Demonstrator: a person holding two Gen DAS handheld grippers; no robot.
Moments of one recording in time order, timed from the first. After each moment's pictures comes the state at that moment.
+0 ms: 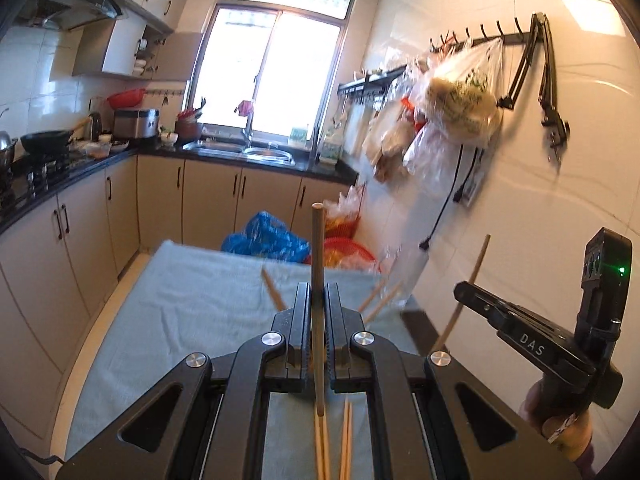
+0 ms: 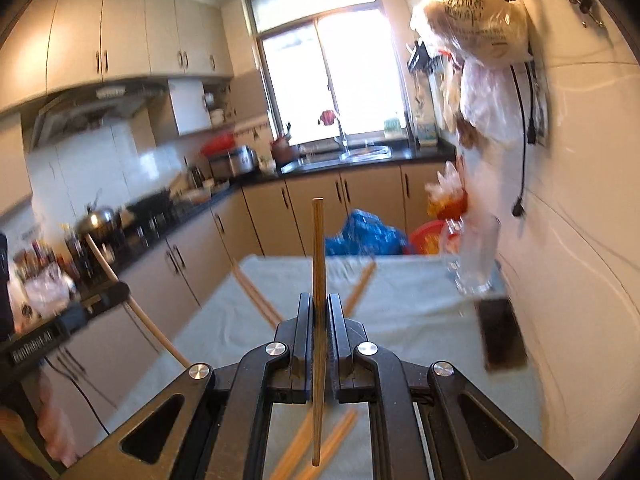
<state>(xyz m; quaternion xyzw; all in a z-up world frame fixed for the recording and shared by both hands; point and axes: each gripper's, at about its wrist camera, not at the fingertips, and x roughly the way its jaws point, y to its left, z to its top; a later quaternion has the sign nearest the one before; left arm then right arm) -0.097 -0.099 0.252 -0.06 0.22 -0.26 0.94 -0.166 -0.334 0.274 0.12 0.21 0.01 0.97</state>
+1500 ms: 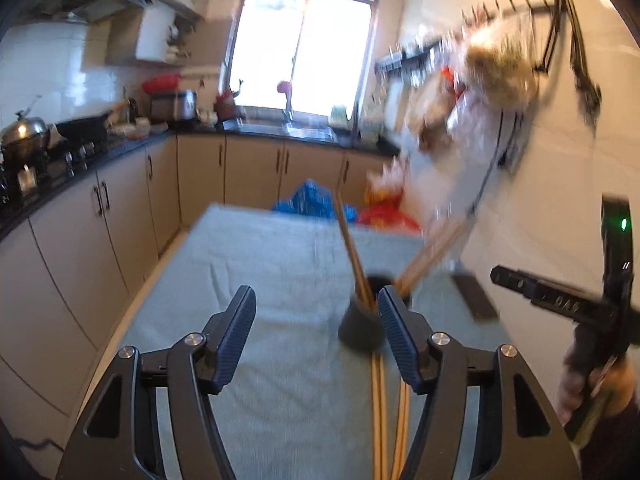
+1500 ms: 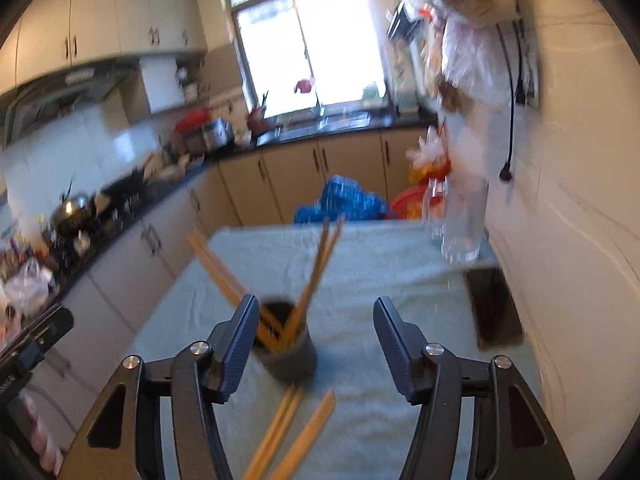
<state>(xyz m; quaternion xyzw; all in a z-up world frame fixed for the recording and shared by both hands) -0.120 -0.067 0.176 -0.03 0.28 -0.20 0.94 -0.160 -0.346 0.214 0.10 0.33 -0.02 0.94</state>
